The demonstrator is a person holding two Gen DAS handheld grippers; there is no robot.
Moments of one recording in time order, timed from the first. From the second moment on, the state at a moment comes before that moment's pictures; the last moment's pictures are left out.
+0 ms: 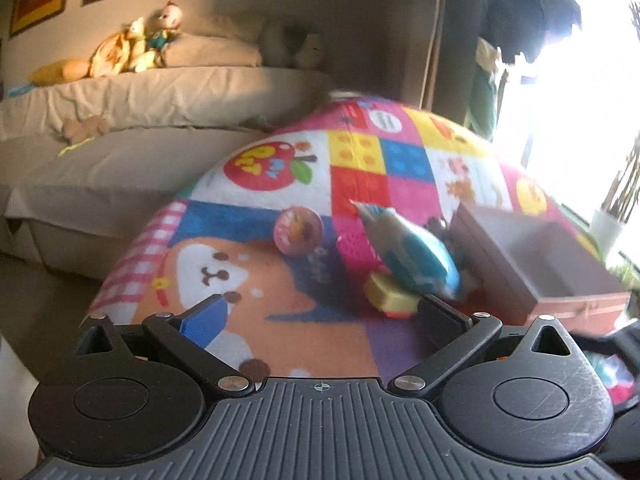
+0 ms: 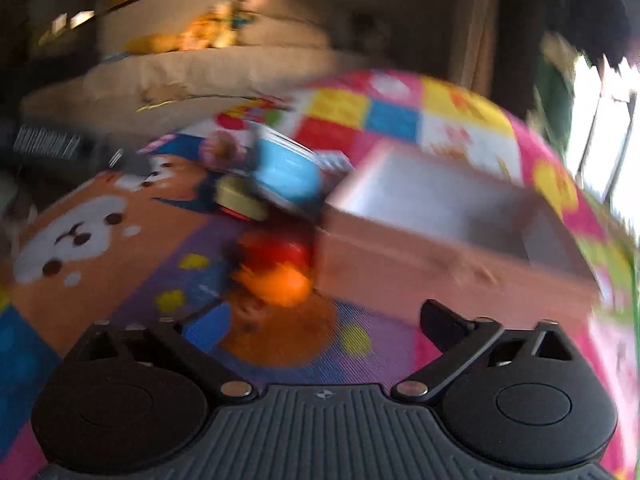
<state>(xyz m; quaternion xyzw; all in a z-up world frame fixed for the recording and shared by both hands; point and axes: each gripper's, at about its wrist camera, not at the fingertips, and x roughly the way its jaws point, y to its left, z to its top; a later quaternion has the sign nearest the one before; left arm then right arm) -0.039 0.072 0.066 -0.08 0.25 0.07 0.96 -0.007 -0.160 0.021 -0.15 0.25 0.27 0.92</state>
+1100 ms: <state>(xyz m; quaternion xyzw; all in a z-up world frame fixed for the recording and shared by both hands) 0.008 -0.040 0.008 0.03 0.36 -0.09 0.93 -0.057 -0.244 0.027 -0.12 0.31 0.23 0.91</state>
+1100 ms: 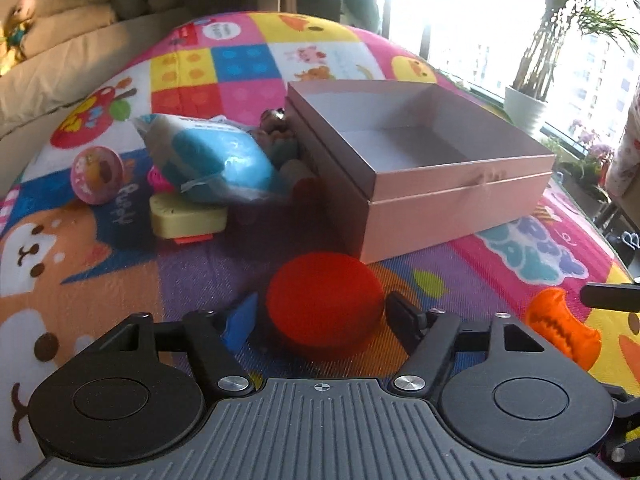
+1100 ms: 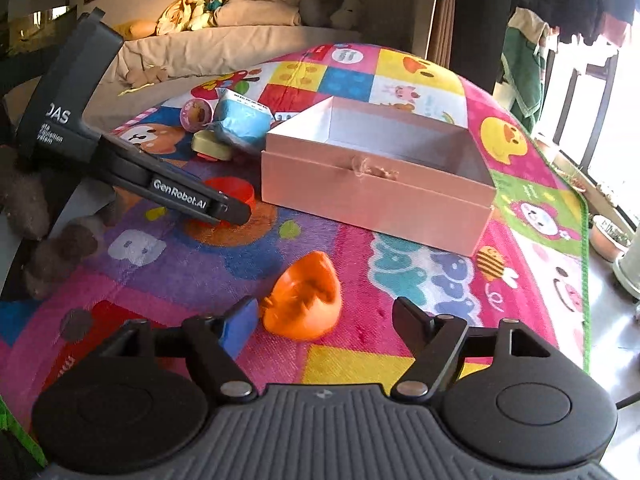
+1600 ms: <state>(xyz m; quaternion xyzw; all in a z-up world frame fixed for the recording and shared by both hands) -0.046 -0.033 0.066 0.04 0.29 -0.14 0.95 -0.052 -0.231 0.047 -0.13 0.32 0.26 0.90</state>
